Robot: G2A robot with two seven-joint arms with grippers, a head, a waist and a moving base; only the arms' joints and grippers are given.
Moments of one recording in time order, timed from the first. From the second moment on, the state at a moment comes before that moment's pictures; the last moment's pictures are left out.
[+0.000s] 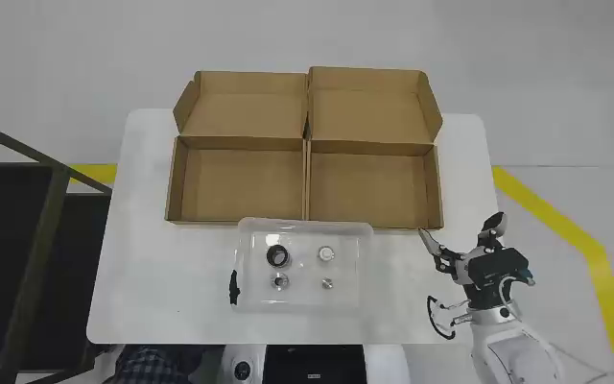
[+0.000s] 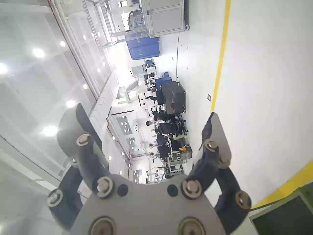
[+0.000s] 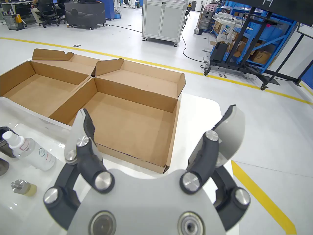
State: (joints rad) left arm -0.01 -0.37 -0.75 -1.25 2.03 -0.40 0.22; right arm -1.99 -1.27 1.64 -2.22 -1.43 -0.13 -0.18
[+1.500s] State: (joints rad) left arm -0.01 -0.37 -0.75 -1.25 2.03 -0.40 0.22; right arm -1.75 -1.25 1.28 -2.26 -1.63 -0.58 0.21
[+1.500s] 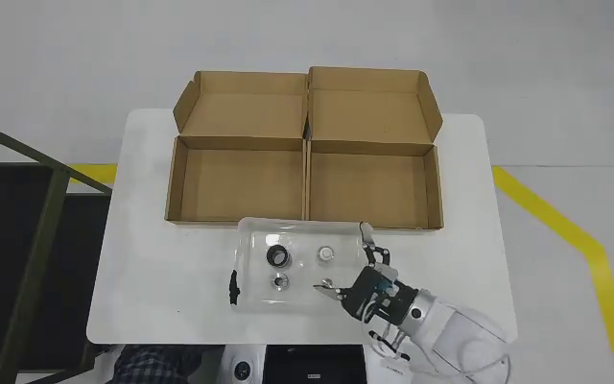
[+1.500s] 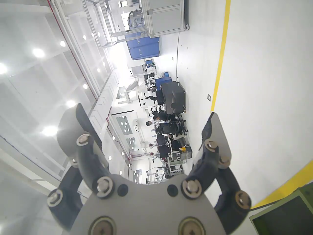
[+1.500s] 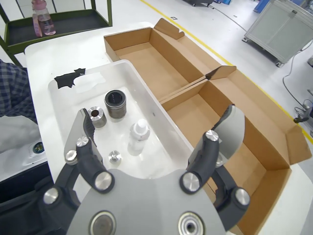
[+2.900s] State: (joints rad) left arm -0.01 -0.37 -0.75 -1.25 2.03 -0.40 0.22; right arm -1.55 -1.24 1.17 -2.03 -1.48 -0.58 0.53
